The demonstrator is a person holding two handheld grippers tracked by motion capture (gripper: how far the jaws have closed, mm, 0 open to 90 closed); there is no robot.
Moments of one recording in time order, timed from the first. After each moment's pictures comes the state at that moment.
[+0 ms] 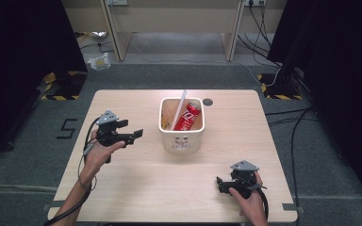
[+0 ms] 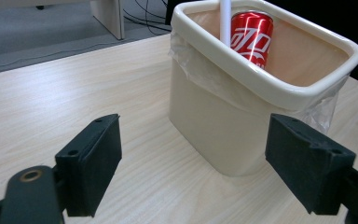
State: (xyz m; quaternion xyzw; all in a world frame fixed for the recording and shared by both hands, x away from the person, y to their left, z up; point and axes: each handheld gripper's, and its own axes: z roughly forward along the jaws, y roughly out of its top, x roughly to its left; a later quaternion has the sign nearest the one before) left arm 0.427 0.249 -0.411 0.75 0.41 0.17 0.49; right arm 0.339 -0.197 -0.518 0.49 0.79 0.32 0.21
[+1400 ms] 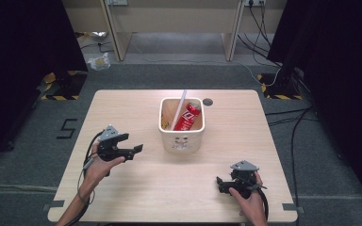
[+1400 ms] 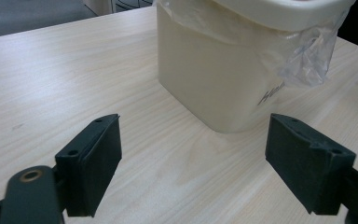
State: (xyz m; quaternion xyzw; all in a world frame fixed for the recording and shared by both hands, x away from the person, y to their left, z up) left arm 0.401 0.251 -0.451 0.77 0.39 0.17 0.48; right arm 0.339 -0.197 -0.518 0.49 0.78 0.32 0.21
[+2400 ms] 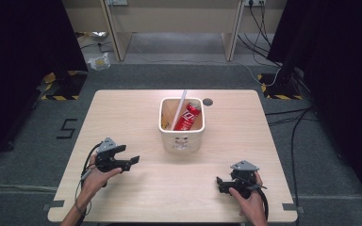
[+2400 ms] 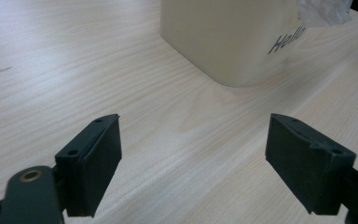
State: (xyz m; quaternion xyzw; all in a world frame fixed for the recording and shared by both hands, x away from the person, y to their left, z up) left arm 0.384 0.265 -0.487 0.77 0.41 0.15 0.47; right arm 0.339 -0.197 -0.518 0.49 0.78 0.32 0.21
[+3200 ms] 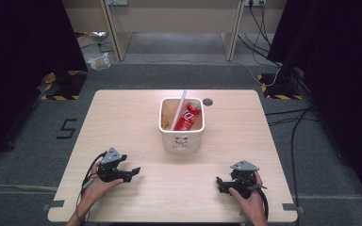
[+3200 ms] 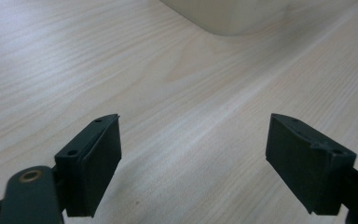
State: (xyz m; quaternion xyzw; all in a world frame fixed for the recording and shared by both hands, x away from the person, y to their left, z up) left arm 0.363 0.259 -0.512 0.81 0.39 0.16 0.42; right arm 0.339 -0.197 -0.518 0.49 0.79 0.32 0.21
